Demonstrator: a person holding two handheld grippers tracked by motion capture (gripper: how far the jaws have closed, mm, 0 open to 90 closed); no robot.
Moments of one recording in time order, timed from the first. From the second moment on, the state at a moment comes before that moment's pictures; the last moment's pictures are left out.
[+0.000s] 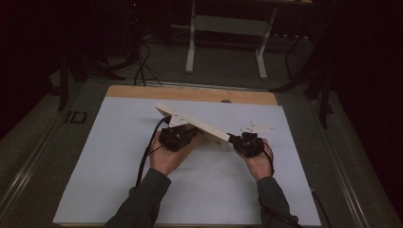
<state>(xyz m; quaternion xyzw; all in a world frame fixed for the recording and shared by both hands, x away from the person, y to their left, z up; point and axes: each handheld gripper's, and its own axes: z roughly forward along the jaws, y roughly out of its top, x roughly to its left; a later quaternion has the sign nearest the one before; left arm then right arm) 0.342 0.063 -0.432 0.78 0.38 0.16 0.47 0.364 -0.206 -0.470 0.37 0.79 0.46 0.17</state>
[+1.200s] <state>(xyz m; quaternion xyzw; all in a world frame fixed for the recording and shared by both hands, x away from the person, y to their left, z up) 0.347 0.063 -0.437 0.78 0.39 0.16 0.46 0.342 -0.193 -0.466 0.32 0.81 0.46 0.17</state>
